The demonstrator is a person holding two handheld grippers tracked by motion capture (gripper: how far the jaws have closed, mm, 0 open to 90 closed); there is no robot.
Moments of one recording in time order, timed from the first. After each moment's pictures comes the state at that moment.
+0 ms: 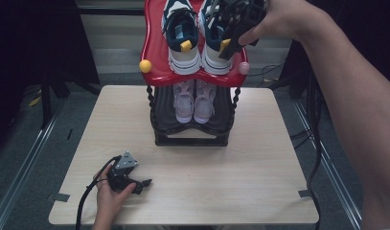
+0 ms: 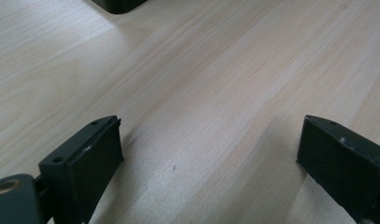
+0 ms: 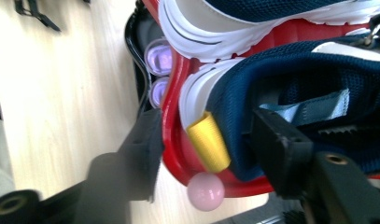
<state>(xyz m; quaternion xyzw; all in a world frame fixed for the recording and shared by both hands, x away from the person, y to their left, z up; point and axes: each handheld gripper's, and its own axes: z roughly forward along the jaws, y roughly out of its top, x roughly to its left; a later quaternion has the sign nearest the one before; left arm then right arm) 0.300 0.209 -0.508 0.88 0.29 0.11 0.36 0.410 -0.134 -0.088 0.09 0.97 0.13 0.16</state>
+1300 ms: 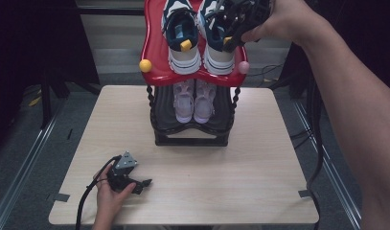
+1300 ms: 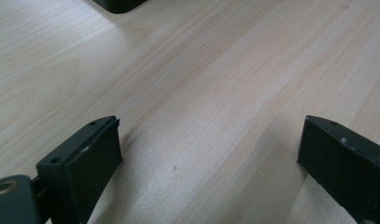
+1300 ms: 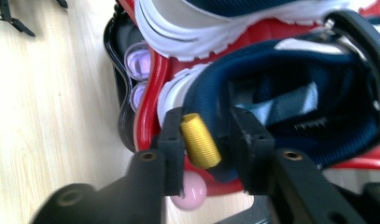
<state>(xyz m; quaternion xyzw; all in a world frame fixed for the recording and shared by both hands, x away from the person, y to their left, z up) 0.301 0.209 -0.508 0.88 0.29 0.11 0.36 0.411 -0.144 -0.090 0.10 0.96 0.15 0.20</state>
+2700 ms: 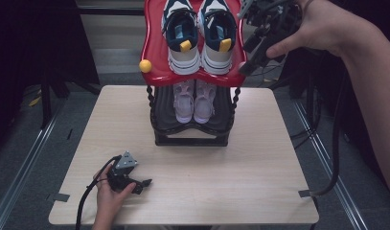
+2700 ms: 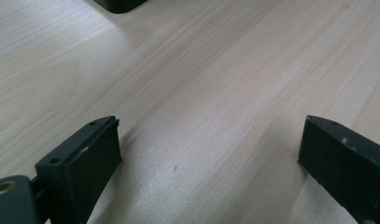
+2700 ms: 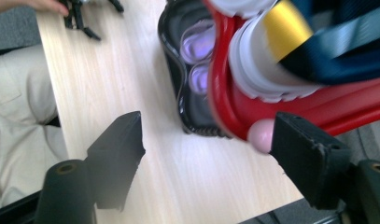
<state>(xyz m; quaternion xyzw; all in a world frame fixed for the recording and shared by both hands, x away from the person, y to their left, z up) 0.301 0.209 -0.508 0.88 0.29 0.11 0.36 0.367 -0.176 -0.089 0.16 0.97 0.17 0.11</state>
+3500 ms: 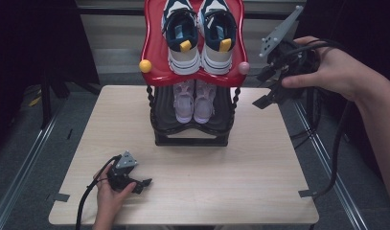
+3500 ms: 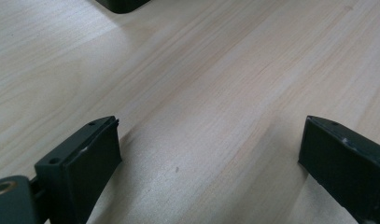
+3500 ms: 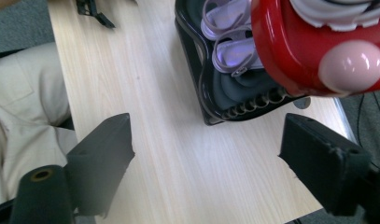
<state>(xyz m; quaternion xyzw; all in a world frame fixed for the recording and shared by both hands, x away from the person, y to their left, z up) 0.302 0.209 -0.509 0.88 0.30 0.12 0.36 0.333 -0.220 -0.148 0.17 0.96 0.21 0.10</state>
